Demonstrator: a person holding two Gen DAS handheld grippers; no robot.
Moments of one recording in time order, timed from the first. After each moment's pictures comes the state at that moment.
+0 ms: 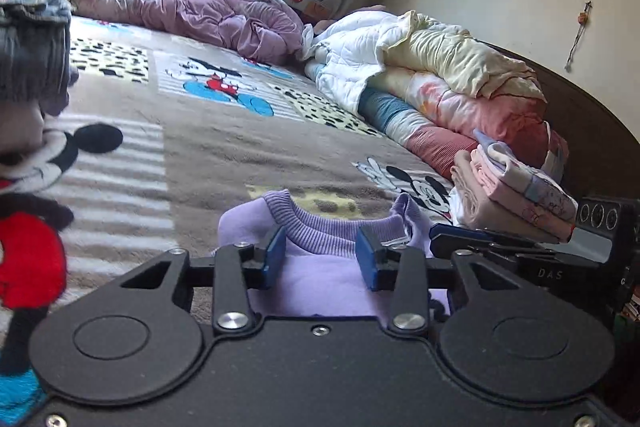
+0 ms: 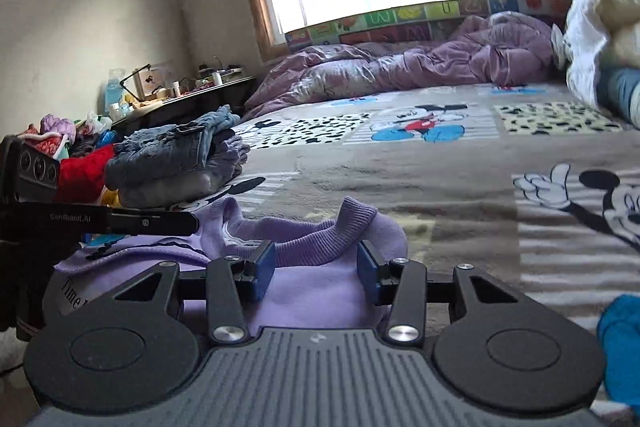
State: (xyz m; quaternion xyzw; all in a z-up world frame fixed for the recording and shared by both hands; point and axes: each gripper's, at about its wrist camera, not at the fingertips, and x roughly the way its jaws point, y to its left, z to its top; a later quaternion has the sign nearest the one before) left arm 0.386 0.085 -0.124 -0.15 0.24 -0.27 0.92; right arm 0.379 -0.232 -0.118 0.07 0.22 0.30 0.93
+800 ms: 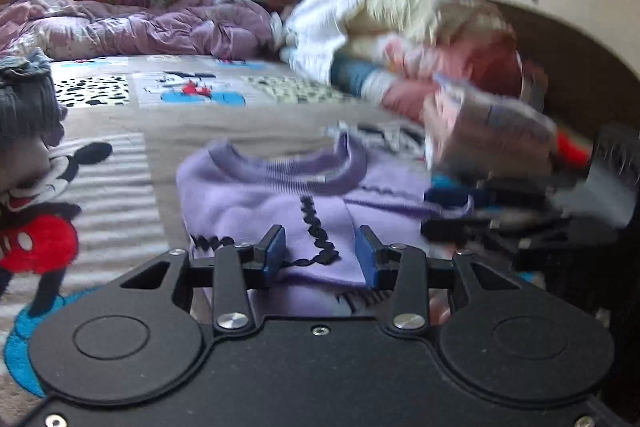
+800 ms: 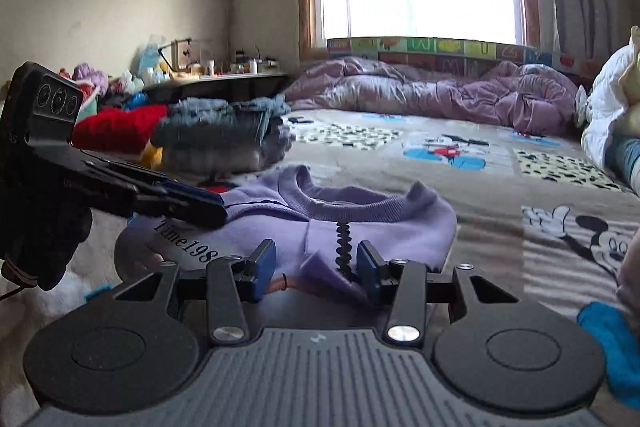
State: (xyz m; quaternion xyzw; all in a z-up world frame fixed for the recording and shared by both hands) left arm 0.310 0.059 -0.114 -0.02 0.24 -0.29 0.93; right arm 0.291 -0.205 -0.108 -0.03 0.17 0.32 0.93
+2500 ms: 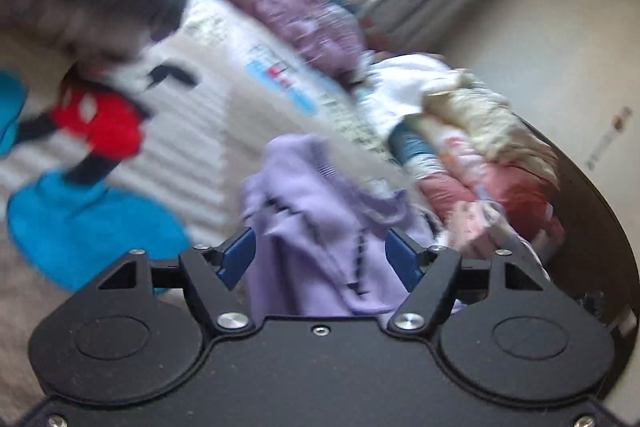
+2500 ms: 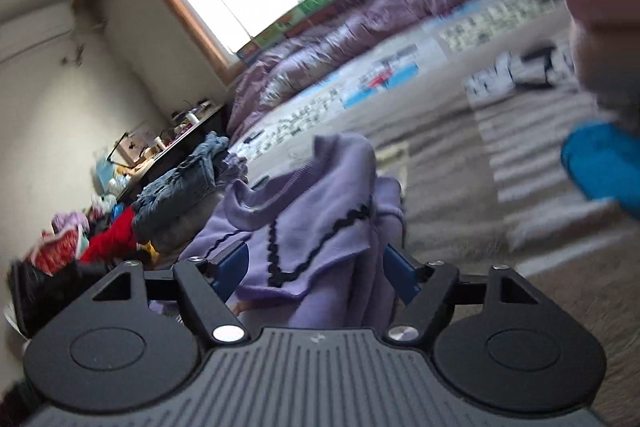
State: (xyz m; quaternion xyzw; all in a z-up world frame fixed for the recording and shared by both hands) left arm 0.306 0.121 -0.132 -0.33 0.27 -0.19 0.89; right arm 0.333 -0.269 -0.137 0.27 0.29 0.26 0.88
